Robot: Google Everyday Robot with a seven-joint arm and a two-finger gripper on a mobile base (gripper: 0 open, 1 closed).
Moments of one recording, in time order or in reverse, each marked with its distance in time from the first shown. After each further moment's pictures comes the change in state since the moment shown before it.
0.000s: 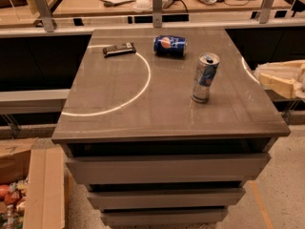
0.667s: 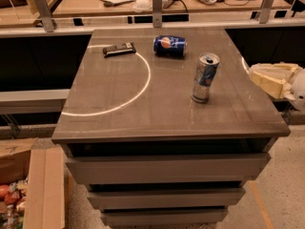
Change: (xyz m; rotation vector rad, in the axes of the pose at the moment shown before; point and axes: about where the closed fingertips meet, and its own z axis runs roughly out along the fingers) arm -0.004 0.010 0.013 0.010 -0.095 0.084
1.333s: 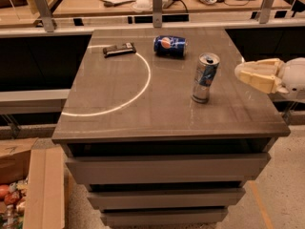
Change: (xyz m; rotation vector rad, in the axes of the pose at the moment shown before) arm -0.002 0.012 0.030 -0.289 -0.056 -0.024
